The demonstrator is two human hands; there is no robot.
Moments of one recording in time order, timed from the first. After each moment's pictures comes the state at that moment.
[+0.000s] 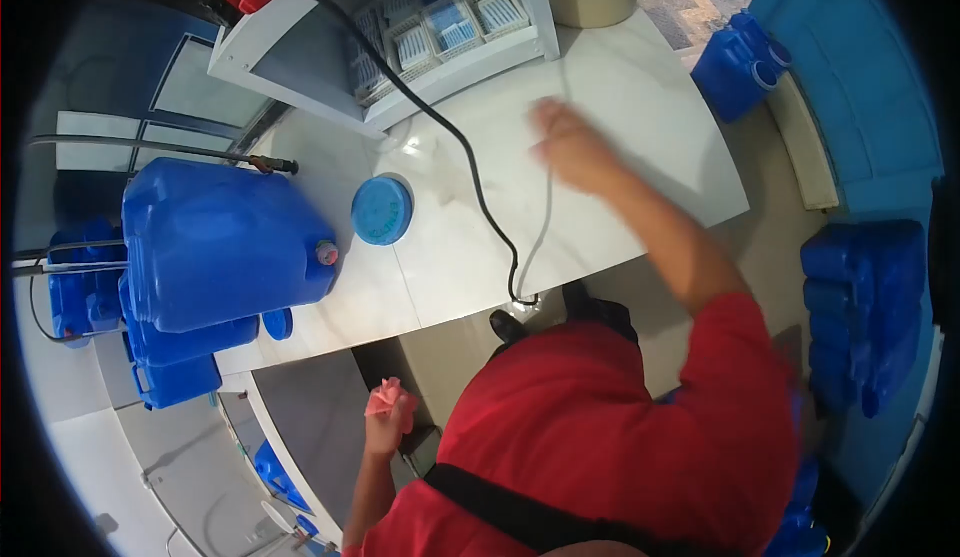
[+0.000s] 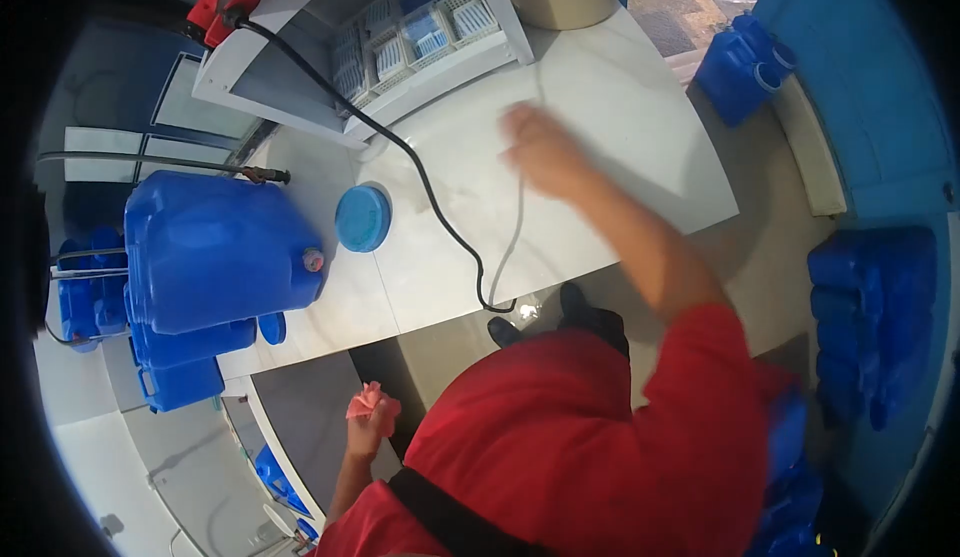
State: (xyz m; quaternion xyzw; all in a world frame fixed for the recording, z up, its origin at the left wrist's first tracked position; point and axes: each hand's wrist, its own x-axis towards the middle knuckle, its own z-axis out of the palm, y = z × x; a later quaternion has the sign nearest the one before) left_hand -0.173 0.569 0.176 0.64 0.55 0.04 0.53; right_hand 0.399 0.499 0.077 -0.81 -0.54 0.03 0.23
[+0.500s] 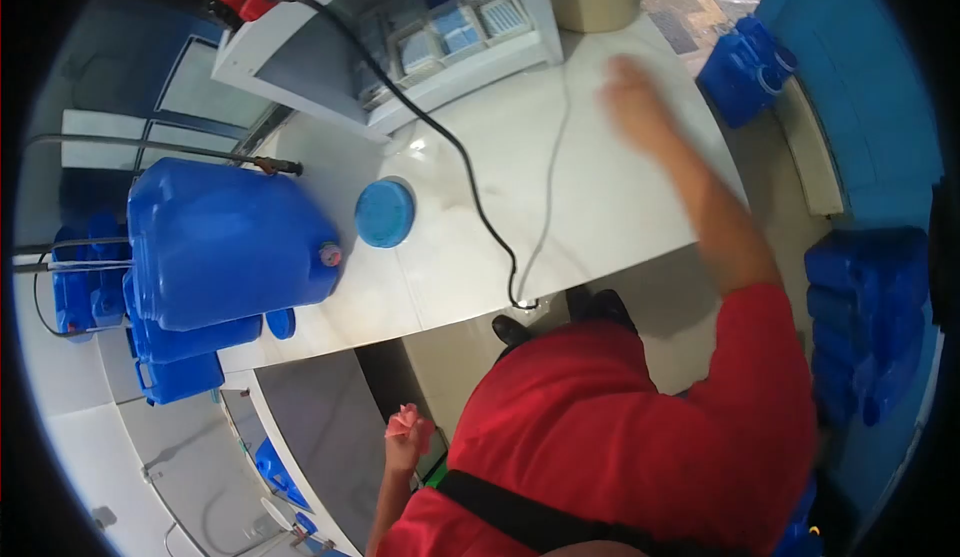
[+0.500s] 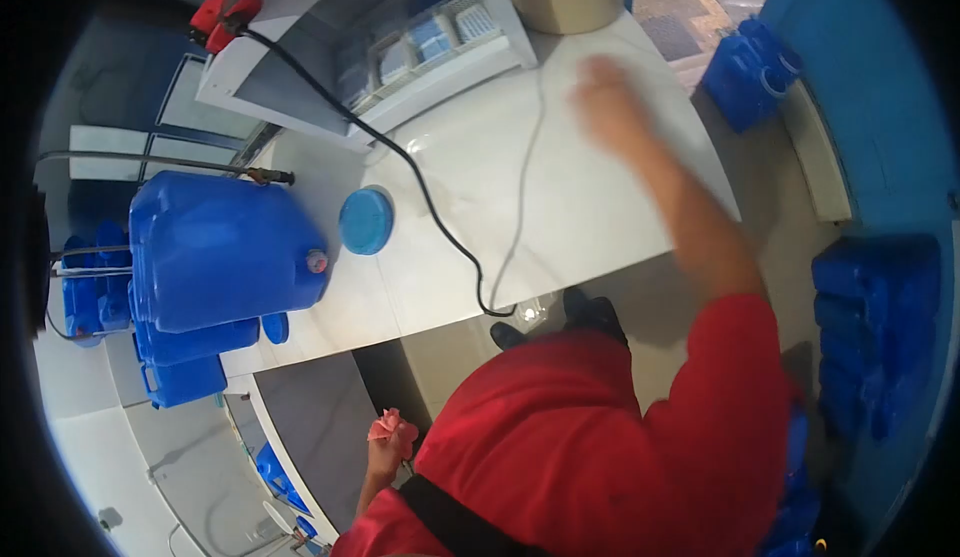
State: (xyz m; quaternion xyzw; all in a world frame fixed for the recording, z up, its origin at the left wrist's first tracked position) left_hand -0.208 0.524 0.154 0.59 0.57 0.03 0.57; right_hand 0.492 0.459 0.095 -0.87 -0.46 -0.10 0.14
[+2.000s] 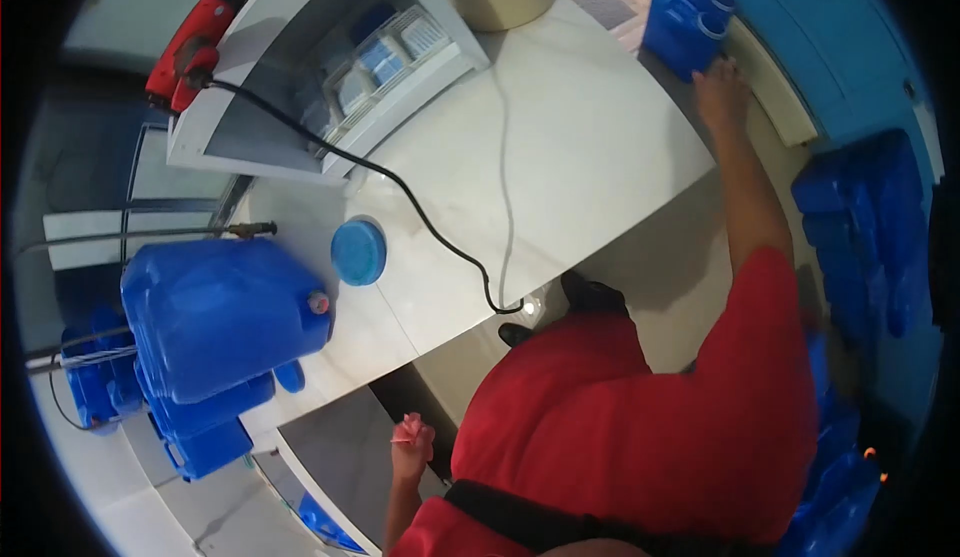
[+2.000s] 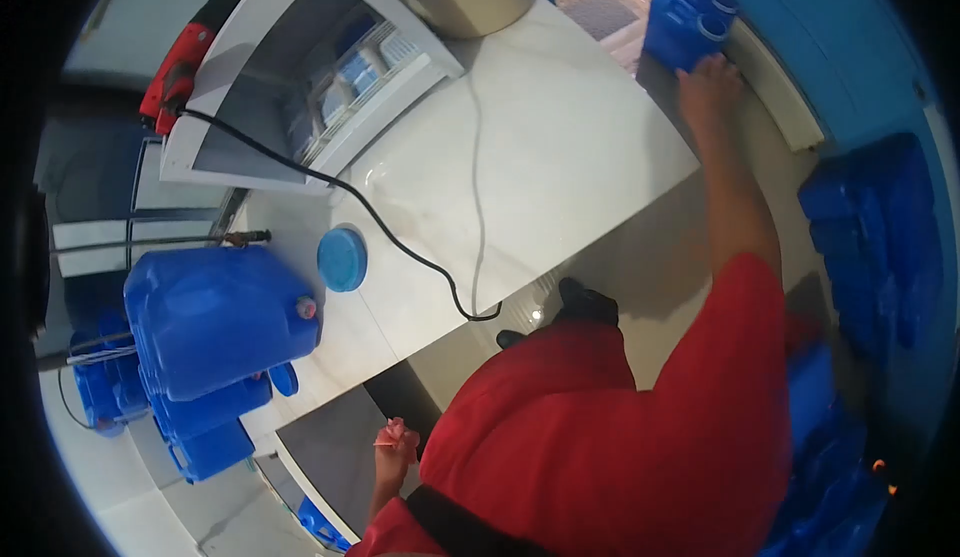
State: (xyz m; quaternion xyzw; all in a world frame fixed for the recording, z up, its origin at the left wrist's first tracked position) left_hand -0.199 0.582 0.143 0.67 0.50 -0.08 0.54; right_hand 0.548 0.289 0.081 -0.98 -0.12 0.02 0.17
